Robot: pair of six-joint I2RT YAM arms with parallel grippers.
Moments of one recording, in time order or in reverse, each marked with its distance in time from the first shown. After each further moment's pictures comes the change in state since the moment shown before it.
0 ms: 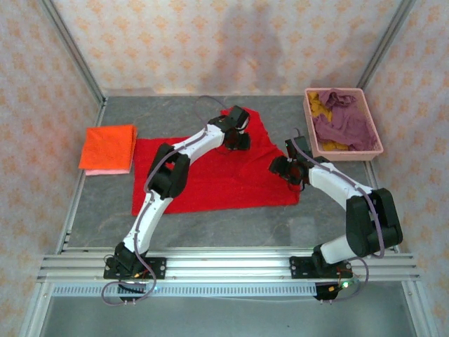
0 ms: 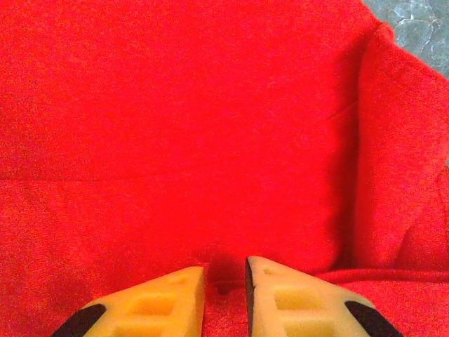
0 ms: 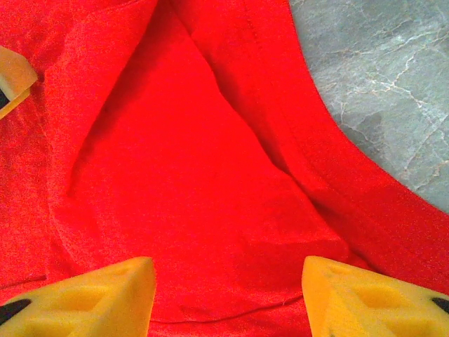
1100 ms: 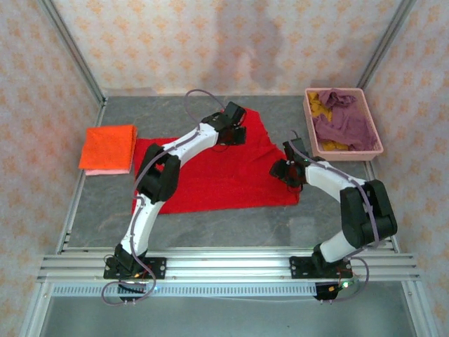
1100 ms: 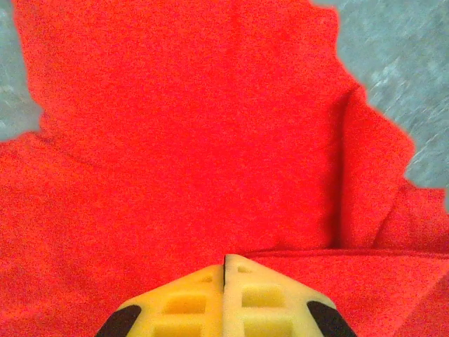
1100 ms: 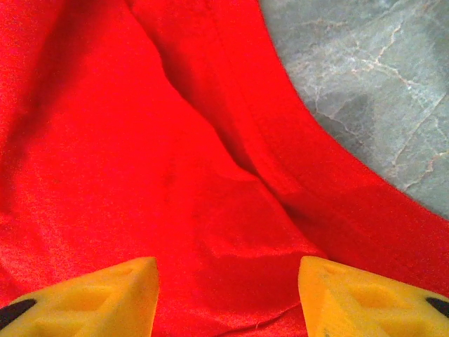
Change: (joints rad) left arm 0.000 -0.174 -0.159 0.074 -0.138 -0.012; right arm -0.002 0.084 -0.006 0.011 0.020 0.012
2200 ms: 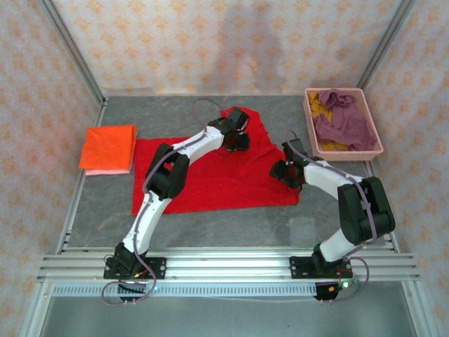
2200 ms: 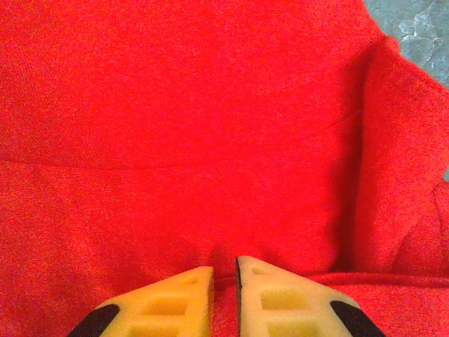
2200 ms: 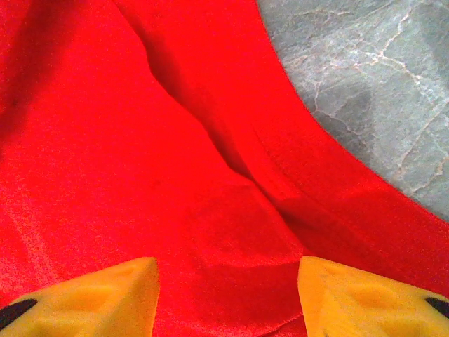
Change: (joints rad) left arm -0.005 0.140 0.087 -0.009 0.124 -0.056; right arm 0.000 0.024 0.000 0.012 -0.001 0.000
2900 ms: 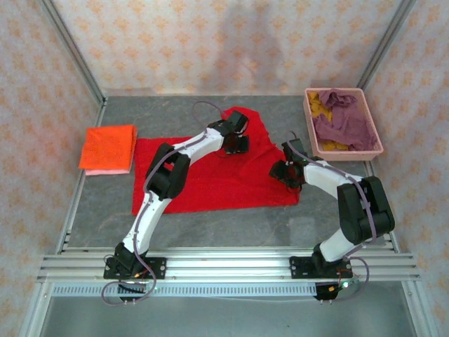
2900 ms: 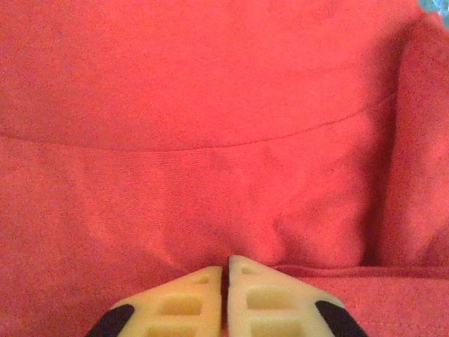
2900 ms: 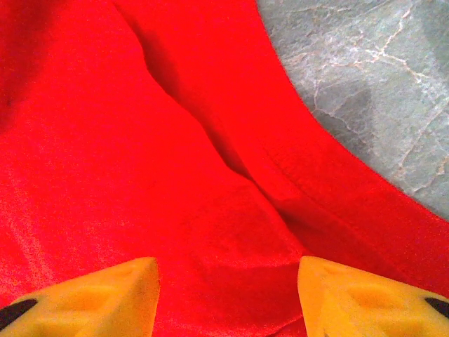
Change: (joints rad) left arm 0.000 0.000 -0.041 0.019 0.010 -0.019; right arm 0.000 0.005 0.000 0.001 -0.003 0.000
